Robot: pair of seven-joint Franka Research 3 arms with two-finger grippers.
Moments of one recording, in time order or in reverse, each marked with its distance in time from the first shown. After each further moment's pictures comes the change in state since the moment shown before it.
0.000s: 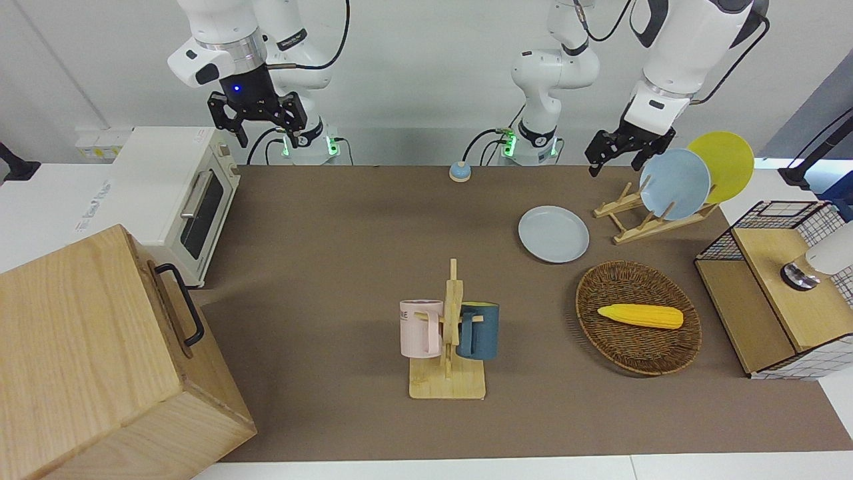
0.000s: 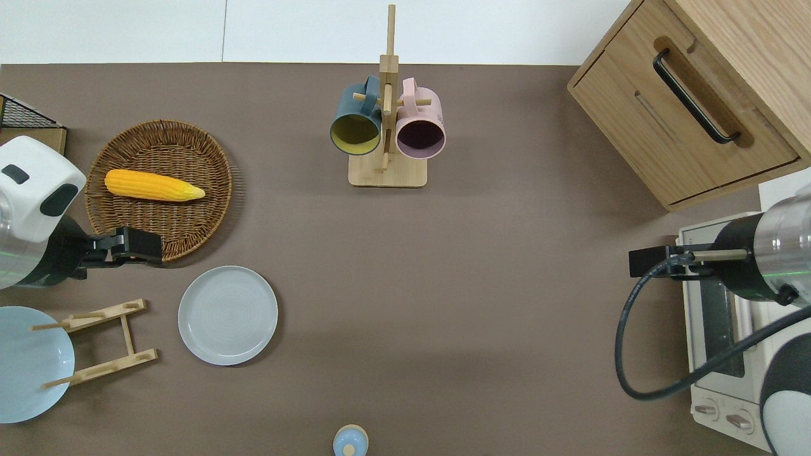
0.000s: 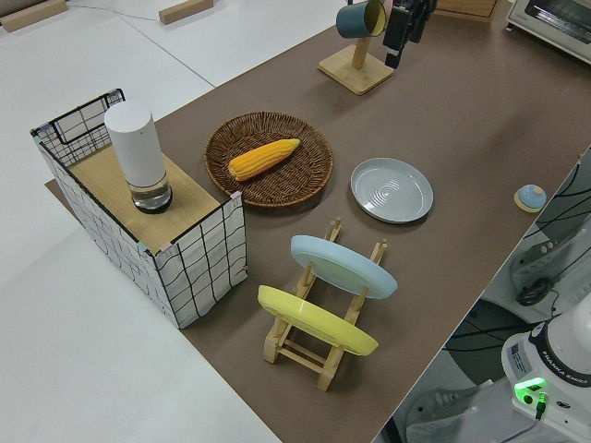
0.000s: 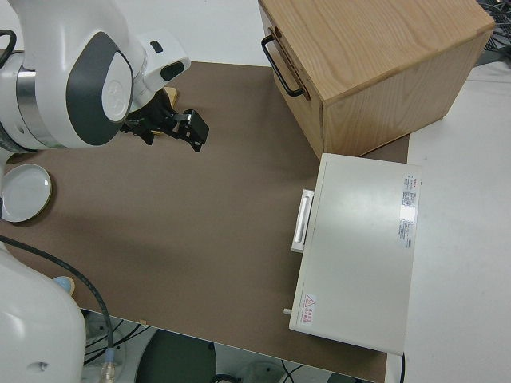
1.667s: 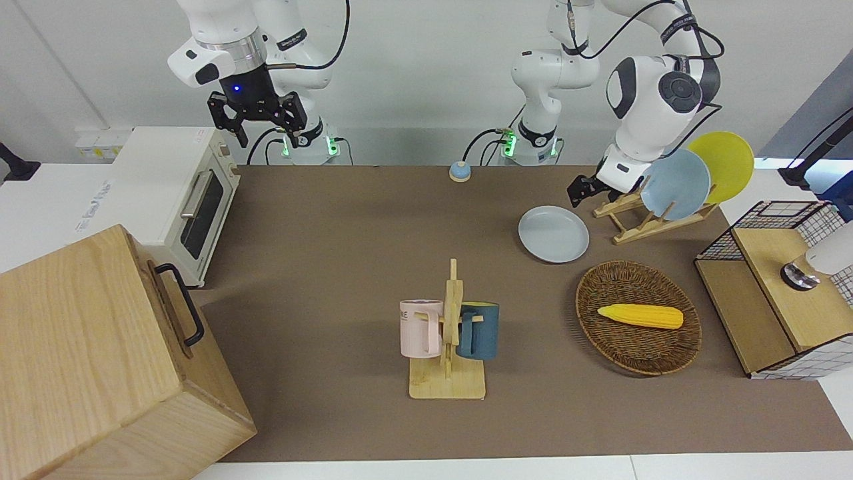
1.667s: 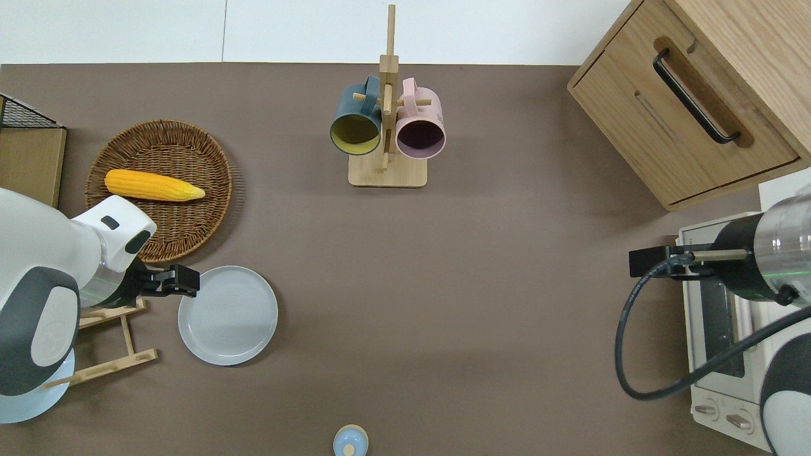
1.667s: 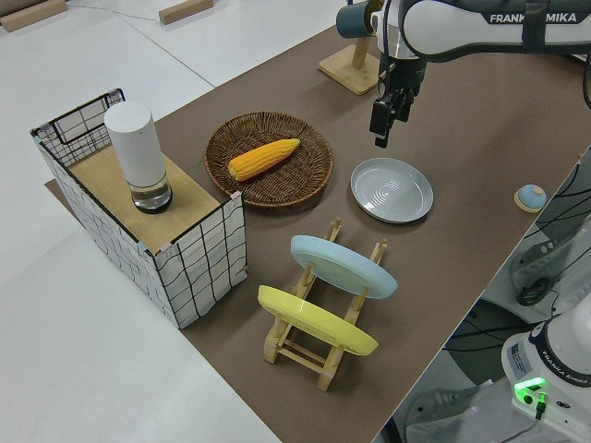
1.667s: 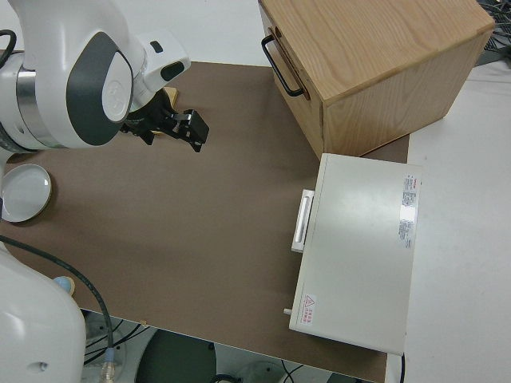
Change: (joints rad) left arm -0.008 -0.015 0.041 -0.362 0.000 0.223 0.064; right arm 0.000 0.000 0.000 0.000 0.000 0.000 0.000
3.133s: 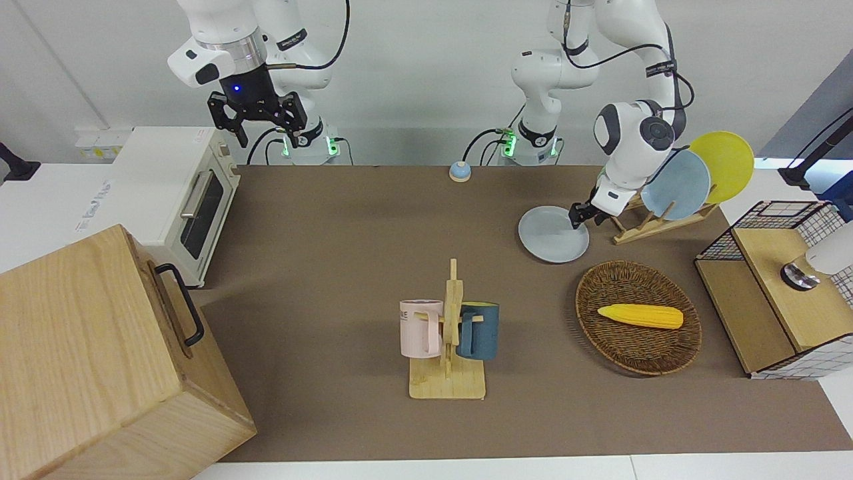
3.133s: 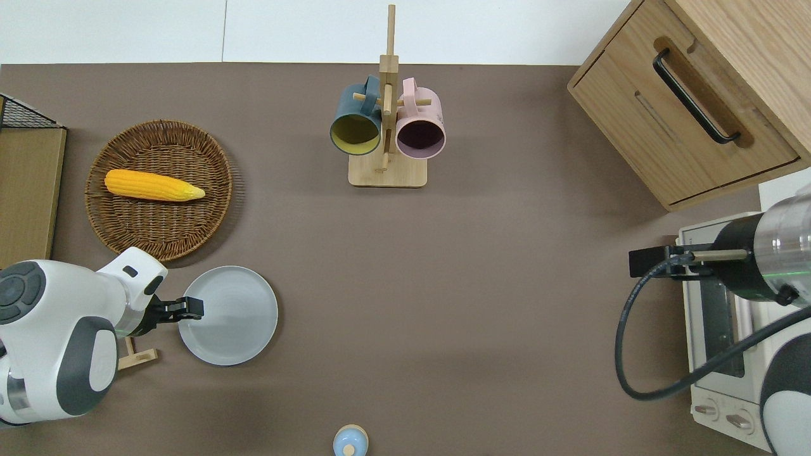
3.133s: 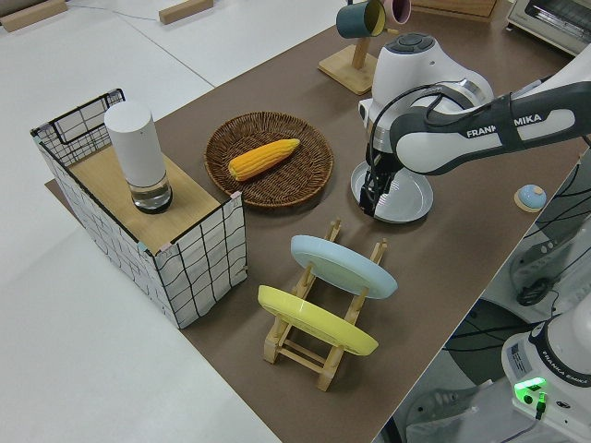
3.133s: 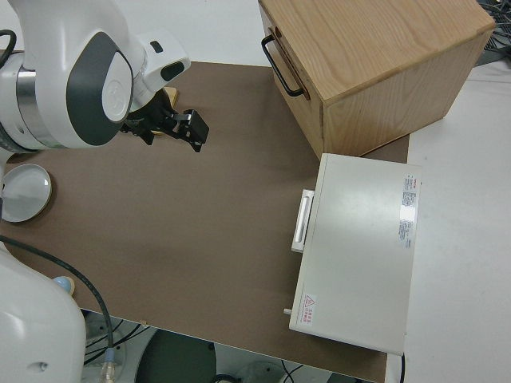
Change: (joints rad) left arm 0.014 0.007 0.079 -0.358 0.000 0.412 0.059; right arm 0.000 0.000 0.000 0.000 0.000 0.000 0.000
